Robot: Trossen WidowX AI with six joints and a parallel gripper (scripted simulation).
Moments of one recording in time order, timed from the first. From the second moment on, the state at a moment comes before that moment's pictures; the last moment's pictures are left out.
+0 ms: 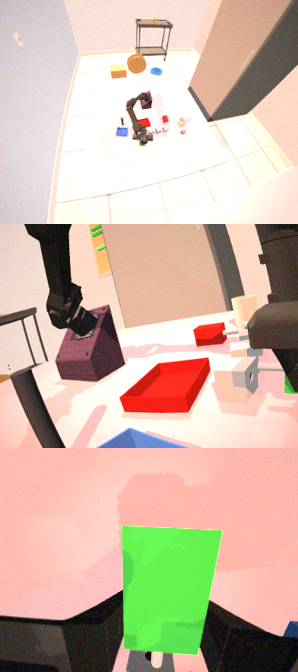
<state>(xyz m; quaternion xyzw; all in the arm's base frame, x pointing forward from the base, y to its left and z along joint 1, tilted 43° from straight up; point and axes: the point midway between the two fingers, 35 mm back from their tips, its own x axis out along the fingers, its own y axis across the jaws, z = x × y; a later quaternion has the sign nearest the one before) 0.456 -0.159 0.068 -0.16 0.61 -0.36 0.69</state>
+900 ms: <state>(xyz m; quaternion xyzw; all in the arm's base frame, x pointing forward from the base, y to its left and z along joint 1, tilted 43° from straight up) 0.452 -0.164 0.051 -0.16 0.61 -0.35 0.69</state>
